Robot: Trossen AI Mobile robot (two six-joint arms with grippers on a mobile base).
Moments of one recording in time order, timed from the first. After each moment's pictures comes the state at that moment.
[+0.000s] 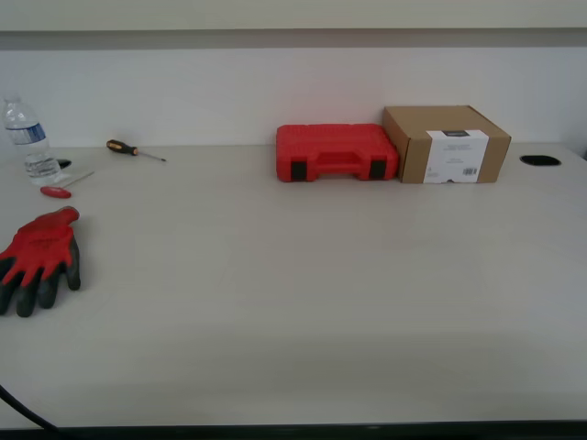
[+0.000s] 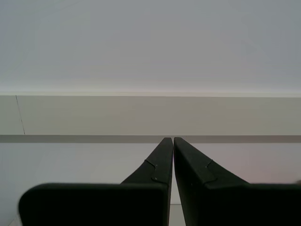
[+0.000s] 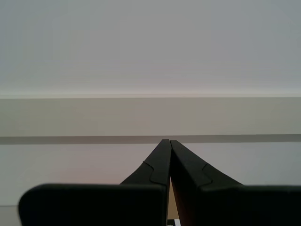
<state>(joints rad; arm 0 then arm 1) 0.00 1.05 0.52 0.62 0.00 0.00 0.00 1.05 0.52 0.62 0.00 0.00</state>
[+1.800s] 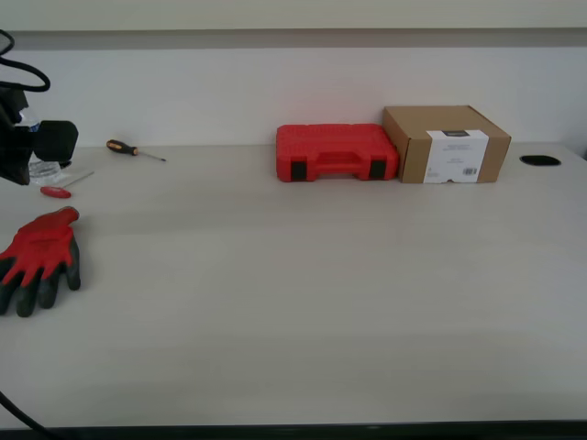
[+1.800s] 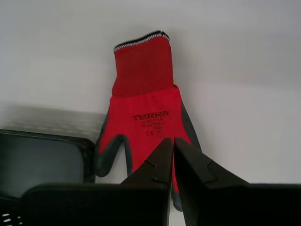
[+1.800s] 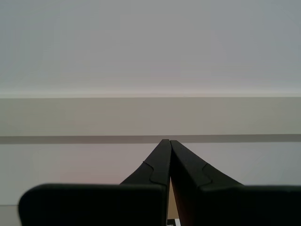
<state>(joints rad) 0.00 1.05 0.52 0.62 0.00 0.00 0.32 1.83 0.89 -0.22 -0.04 0.15</state>
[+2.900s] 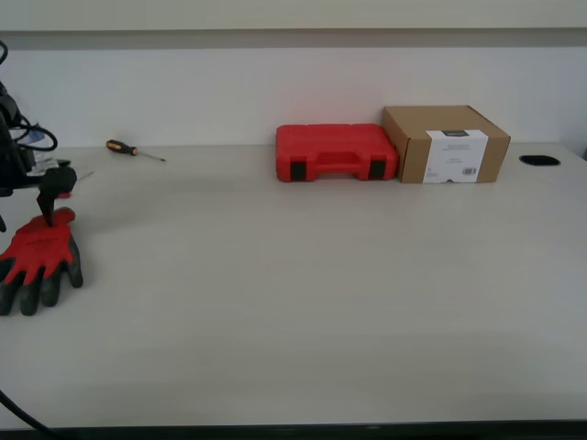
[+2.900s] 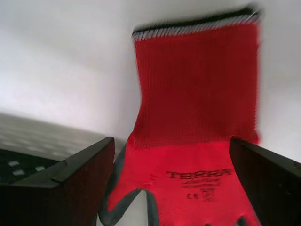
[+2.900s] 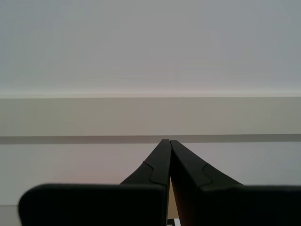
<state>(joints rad) 0.00 1.05 0.52 0.62 0.00 0.00 0.43 2.49 1.61 -0.65 -0.06 0.10</state>
